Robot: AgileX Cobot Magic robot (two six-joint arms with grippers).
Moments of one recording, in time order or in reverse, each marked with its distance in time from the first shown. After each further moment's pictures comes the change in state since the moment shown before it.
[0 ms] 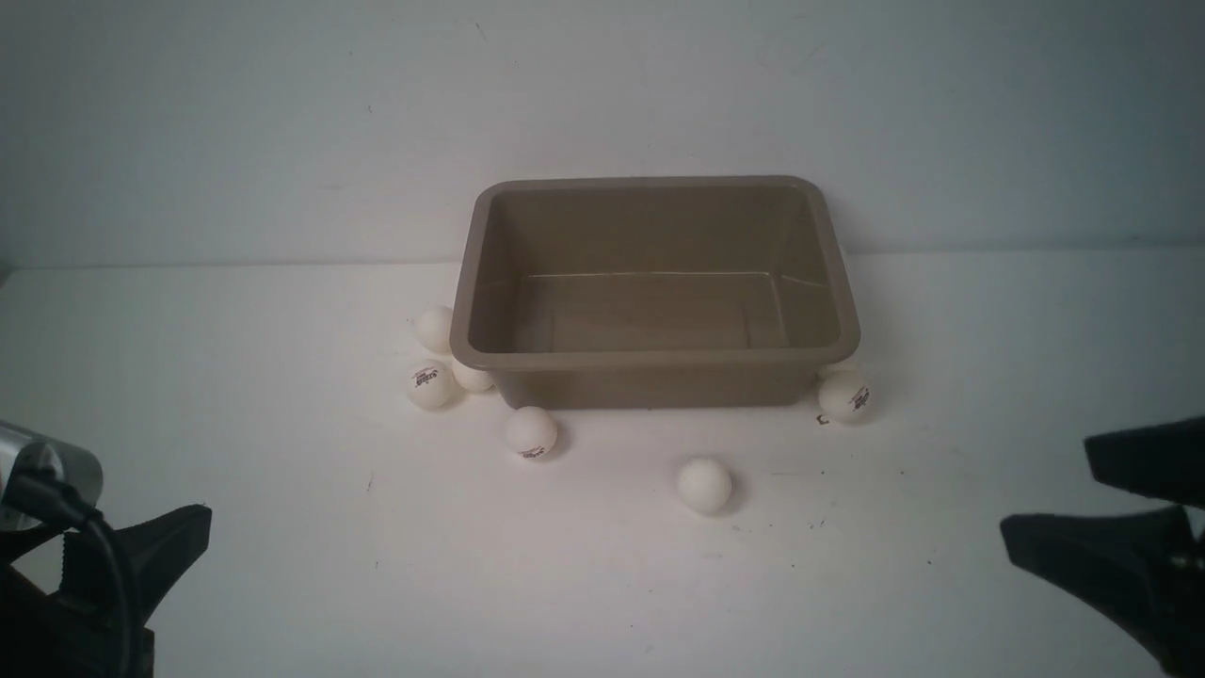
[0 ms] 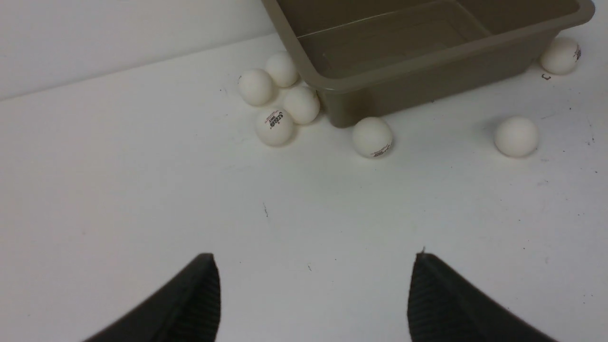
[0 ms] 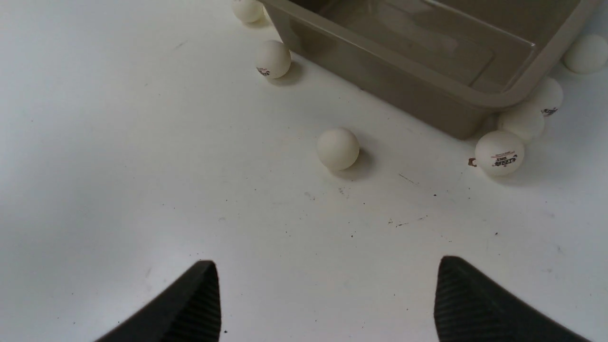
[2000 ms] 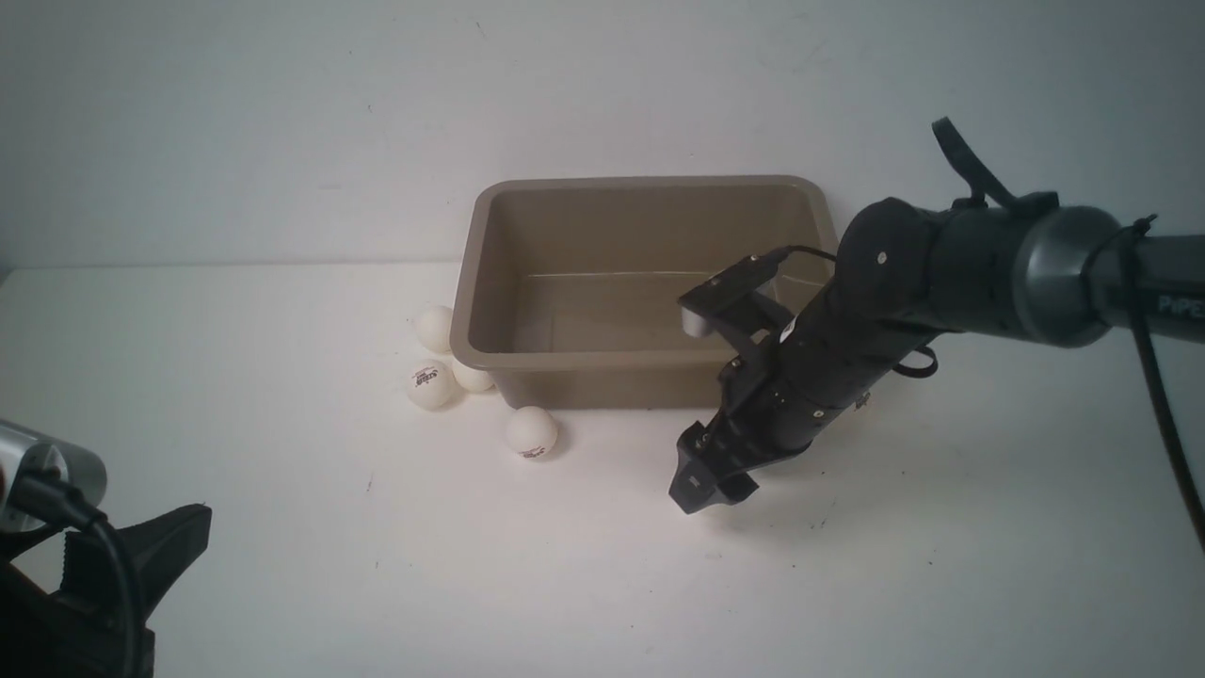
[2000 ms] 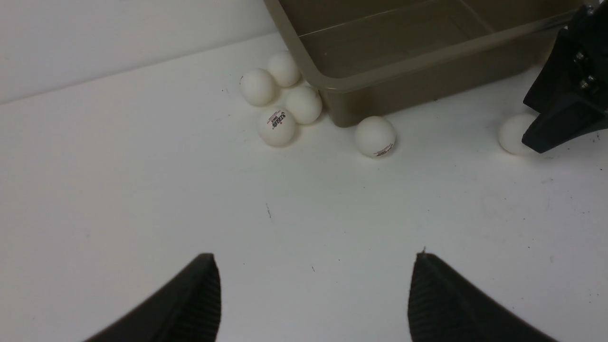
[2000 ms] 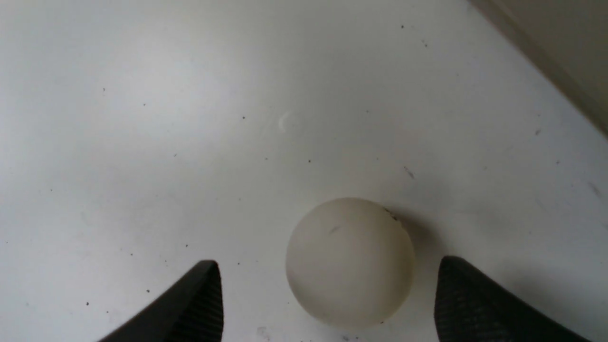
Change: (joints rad) right arm 0.330 1.165 -0.688 -0.242 -0.053 0.223; left arm 0.000 0.001 0.000 0.003 -0.003 0.008
